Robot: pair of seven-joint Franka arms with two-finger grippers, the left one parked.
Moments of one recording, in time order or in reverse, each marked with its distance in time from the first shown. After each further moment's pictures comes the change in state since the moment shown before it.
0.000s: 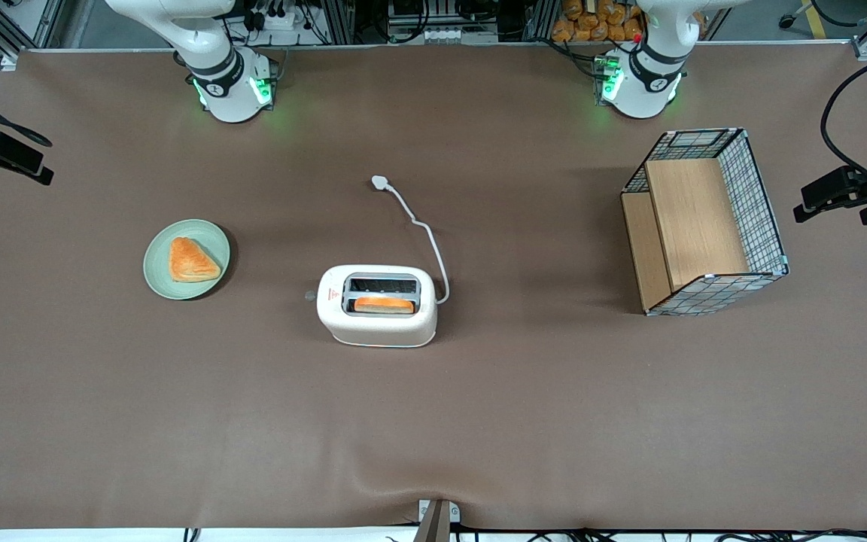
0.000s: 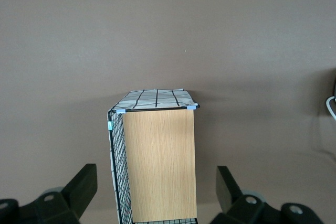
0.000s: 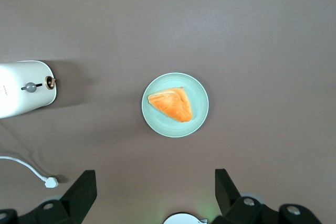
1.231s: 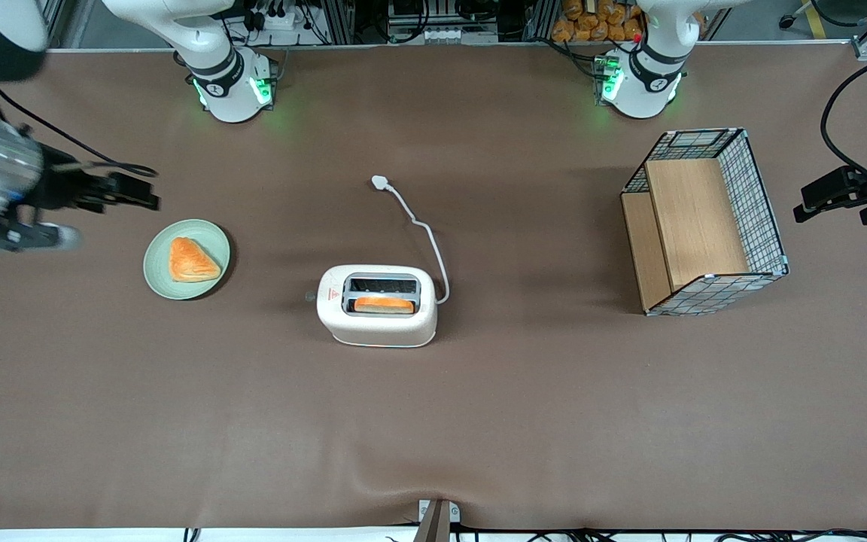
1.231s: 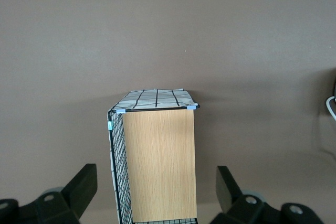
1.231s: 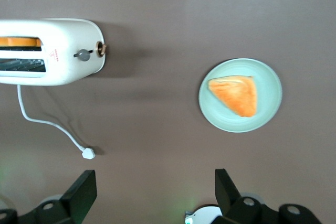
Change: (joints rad) arm 0.143 0.162 0.018 -0.002 0.161 0.020 0.009
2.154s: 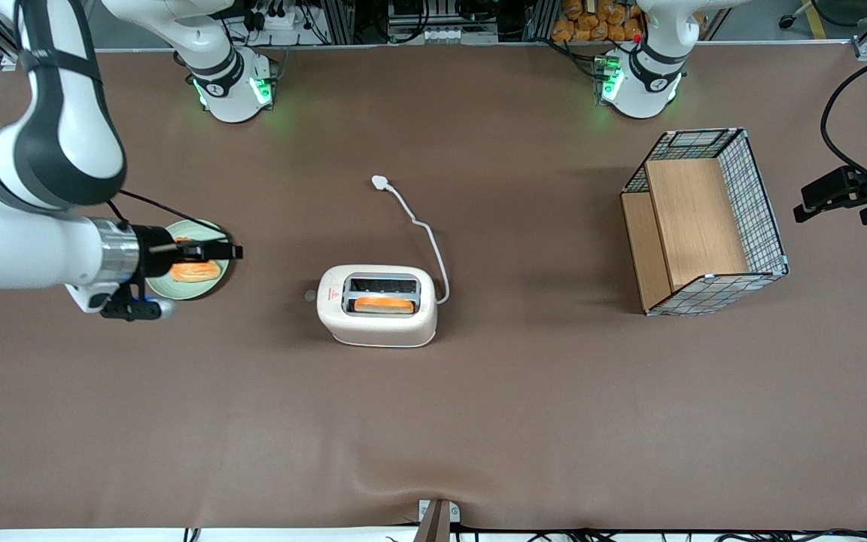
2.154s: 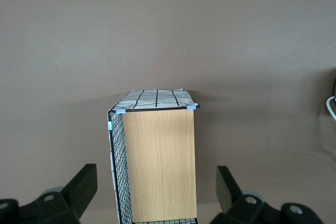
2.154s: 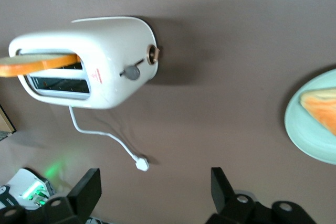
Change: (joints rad) arm 0.027 0.227 -0.001 0.000 0.270 0.143 0.001
